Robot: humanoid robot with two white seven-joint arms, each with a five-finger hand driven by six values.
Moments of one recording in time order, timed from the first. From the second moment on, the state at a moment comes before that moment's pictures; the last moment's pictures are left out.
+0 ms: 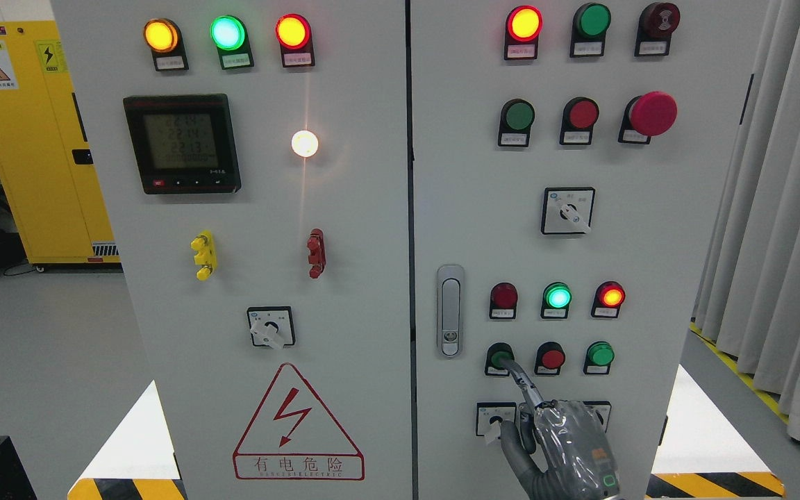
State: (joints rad) left arm 0.06 -0.10 -0.05 -0.10 0.07 -0.13 -0.05; right arm -0.25 0.00 0.08 -1.65 0.98 -0.26 -0.07
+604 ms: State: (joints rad) left arm 0.06 -0.10 -0.05 -0.10 0.07 -0.13 -0.05; right arm -0.27 0.00 0.08 -1.63 0.97 -0.26 -0.07
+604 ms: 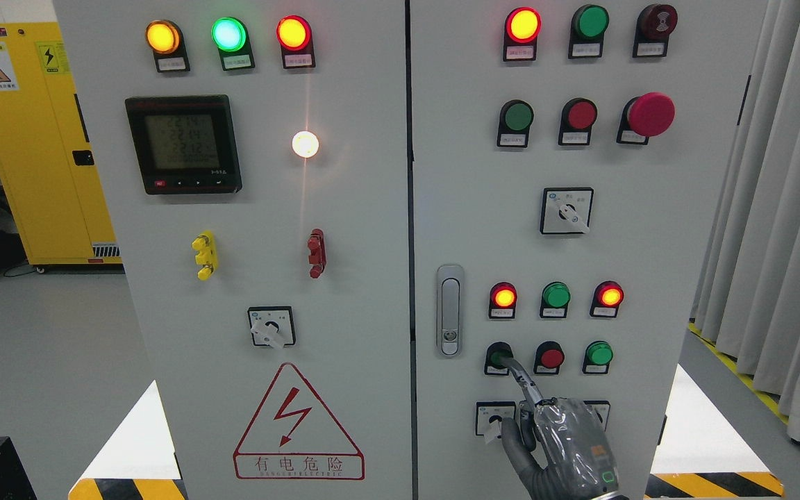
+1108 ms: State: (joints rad) left arm 0.06 -0.10 -0.05 -0.10 0.07 -0.13 -0.05; right arm -0.23 0.00 0.08 -1.67 0.96 -0.25 -0.07
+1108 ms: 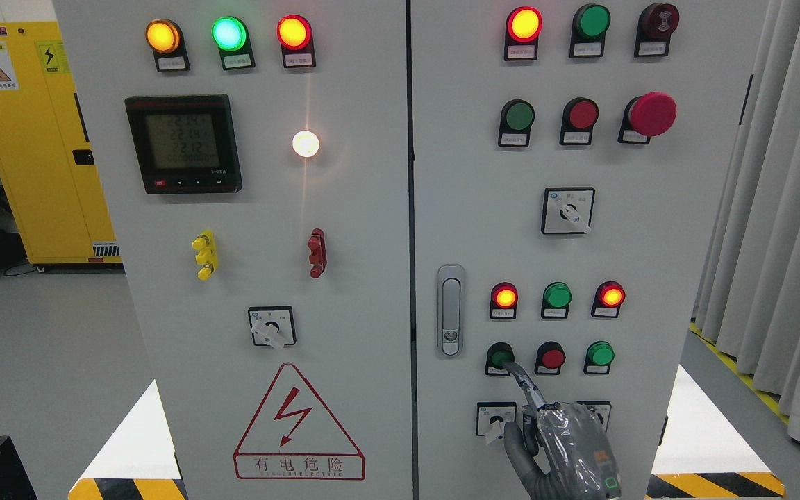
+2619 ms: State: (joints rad) left arm 0.06 -0.10 -0.05 -0.10 0.07 -0.13 -0.05; right arm -0.01 0.00 0.21 -1.91 0.26 -0.27 -0.04
